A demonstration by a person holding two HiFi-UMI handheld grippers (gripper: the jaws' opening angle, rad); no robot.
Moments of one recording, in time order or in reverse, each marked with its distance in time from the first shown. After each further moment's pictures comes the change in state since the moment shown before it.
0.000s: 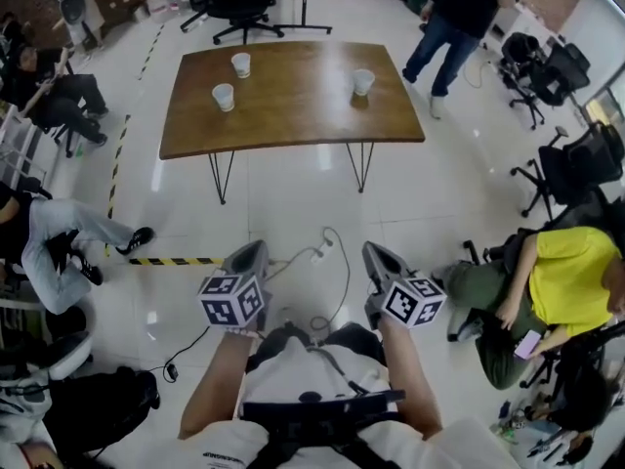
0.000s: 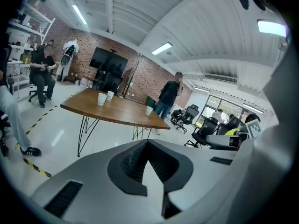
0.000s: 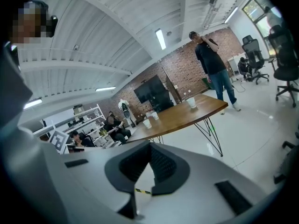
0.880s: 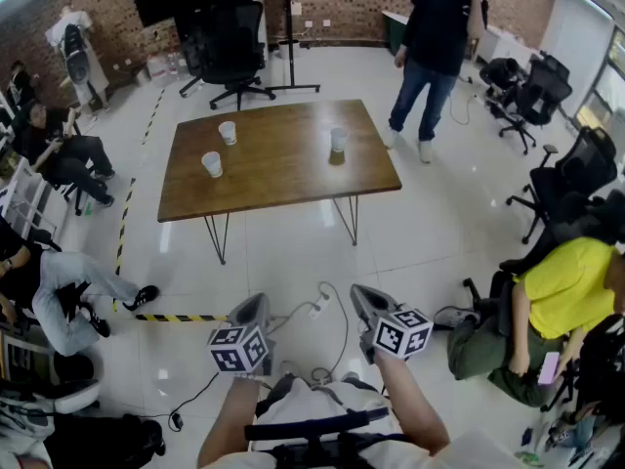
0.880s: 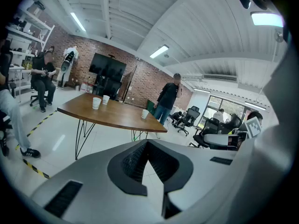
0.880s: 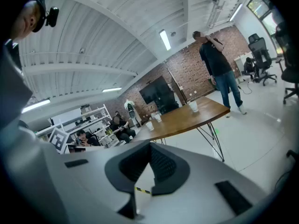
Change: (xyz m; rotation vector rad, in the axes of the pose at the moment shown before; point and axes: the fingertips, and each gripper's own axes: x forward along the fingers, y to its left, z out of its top) left arm 0.005 -0.060 -0.012 0.018 -0.048 0.033; right arm -0.030 -0.026 0.017 -0.038 0.015 0.074
